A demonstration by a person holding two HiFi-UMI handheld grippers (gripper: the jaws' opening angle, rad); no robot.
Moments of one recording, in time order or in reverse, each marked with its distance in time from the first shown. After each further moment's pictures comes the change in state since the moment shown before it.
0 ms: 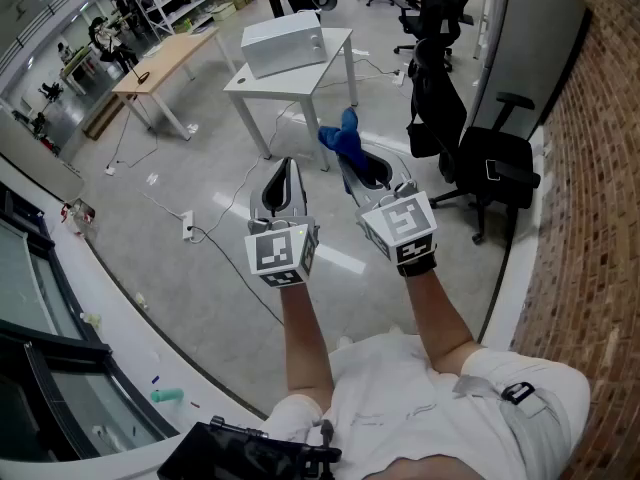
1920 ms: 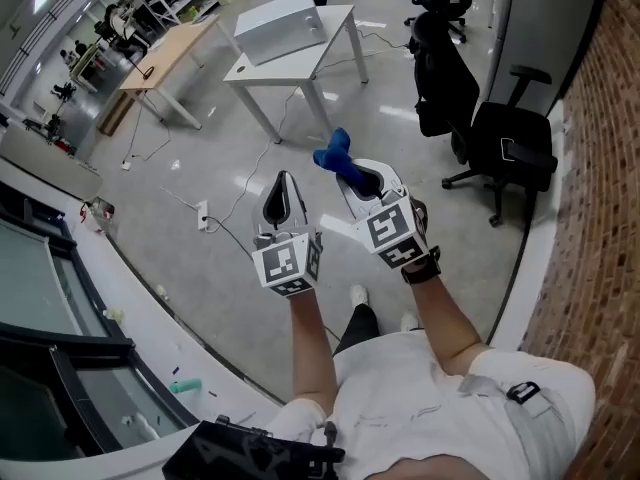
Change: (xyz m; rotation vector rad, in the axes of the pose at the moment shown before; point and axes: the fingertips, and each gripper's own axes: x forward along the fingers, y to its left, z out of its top) left arm 0.026 -0.031 -0.055 0.026 0.081 0.111; right arm -0.008 -0.040 -0.094 -0.063 0.240 0.059
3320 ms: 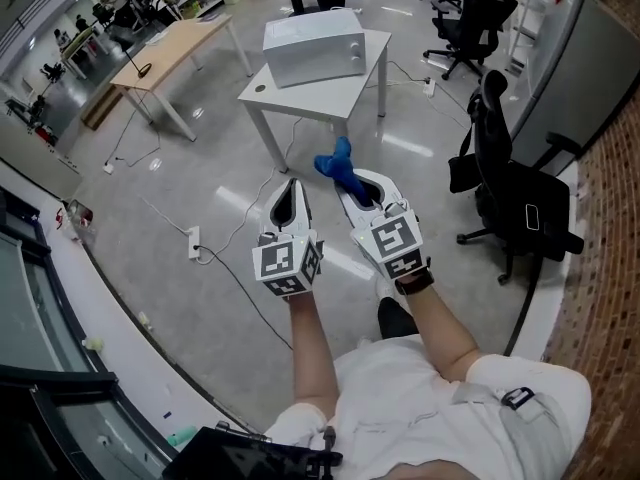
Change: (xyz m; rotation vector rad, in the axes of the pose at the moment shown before) left arm 0.198 0.198 -0.090 -0.204 0.091 -0.068; right arm 0.292 -0.010 0.038 0.055 -0.069 0.018
